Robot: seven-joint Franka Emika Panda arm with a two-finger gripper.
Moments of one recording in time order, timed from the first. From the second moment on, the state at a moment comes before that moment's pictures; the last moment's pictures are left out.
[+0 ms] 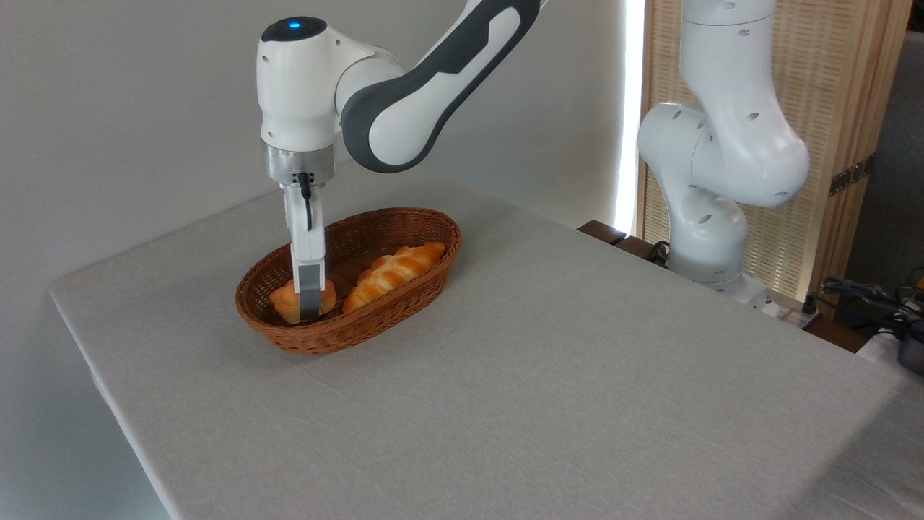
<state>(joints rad) -0.09 0.05 -0.37 -2.08 -0.14 2.35 0.82</state>
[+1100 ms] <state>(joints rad) -0.08 0.01 -0.35 -1.99 -0.16 2.17 0.82</state>
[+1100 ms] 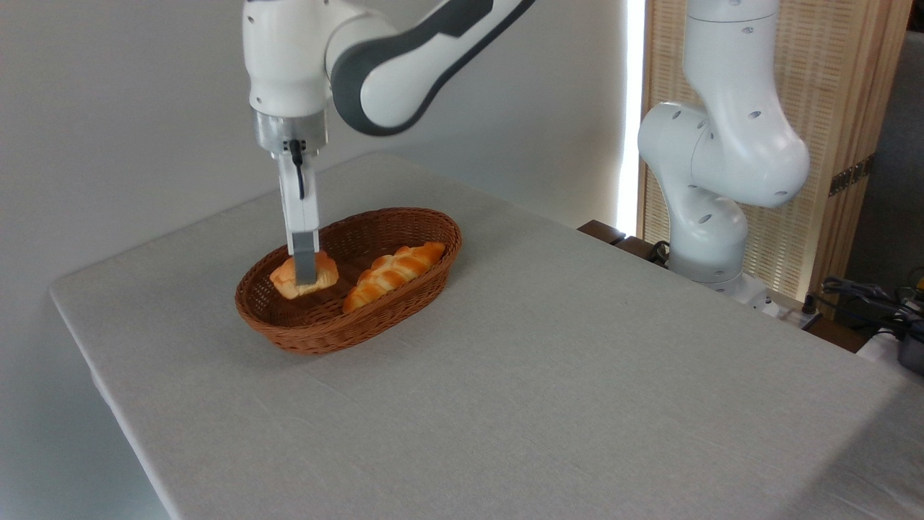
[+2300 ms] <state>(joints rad) -0.06 0.03 -0.03 -1.89 -0.19 1.97 1.24</state>
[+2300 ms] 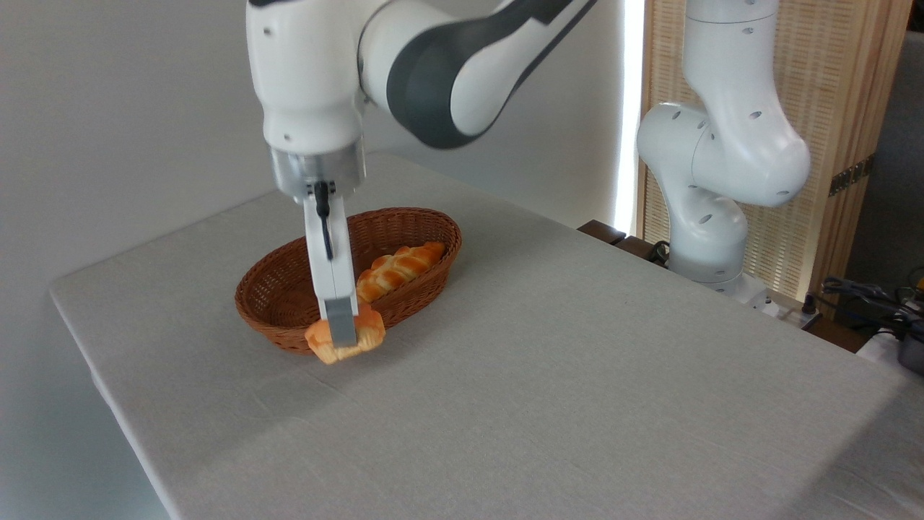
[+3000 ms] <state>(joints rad) -0.06 0.06 -0.03 -1.92 -0.19 2.03 1.24</state>
